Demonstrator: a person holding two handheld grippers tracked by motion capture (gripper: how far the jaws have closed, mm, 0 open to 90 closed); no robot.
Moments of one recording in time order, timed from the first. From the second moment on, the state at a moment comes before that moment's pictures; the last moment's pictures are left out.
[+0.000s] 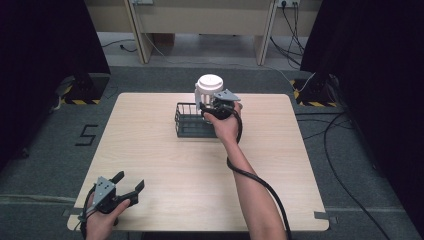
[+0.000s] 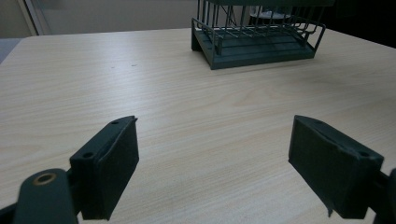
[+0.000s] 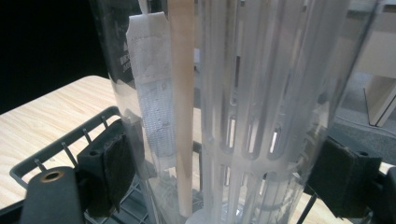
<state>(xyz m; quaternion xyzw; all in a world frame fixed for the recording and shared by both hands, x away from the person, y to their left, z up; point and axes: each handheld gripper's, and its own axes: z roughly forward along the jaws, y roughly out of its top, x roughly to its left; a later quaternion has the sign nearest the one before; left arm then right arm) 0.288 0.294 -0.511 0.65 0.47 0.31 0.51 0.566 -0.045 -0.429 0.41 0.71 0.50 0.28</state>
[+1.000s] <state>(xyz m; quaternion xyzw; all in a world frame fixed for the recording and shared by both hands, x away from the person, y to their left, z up) 0.288 0.293 -0.512 0.65 0.47 0.30 0.51 0.552 -0.049 -0.445 0.41 0.72 0.48 0.29</state>
